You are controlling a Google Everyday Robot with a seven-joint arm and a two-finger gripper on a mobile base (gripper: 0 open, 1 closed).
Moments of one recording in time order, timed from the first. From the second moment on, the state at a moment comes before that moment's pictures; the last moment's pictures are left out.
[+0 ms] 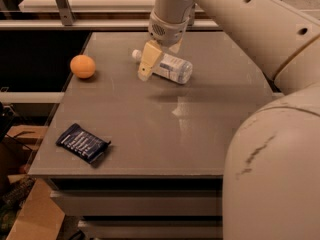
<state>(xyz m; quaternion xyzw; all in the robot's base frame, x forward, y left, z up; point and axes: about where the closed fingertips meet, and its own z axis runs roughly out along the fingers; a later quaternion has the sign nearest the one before) 0.657 -0.010 0.882 -0.46 0.88 0.05 0.12</state>
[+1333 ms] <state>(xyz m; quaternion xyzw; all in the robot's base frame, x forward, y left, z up) 0.659 0.004 0.862 -0.47 0.87 0.07 0.12</state>
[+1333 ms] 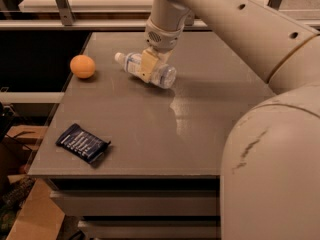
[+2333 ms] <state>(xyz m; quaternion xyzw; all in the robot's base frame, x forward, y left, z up) 0.583 0.046 0.902 -0.52 0.84 0.07 0.12</state>
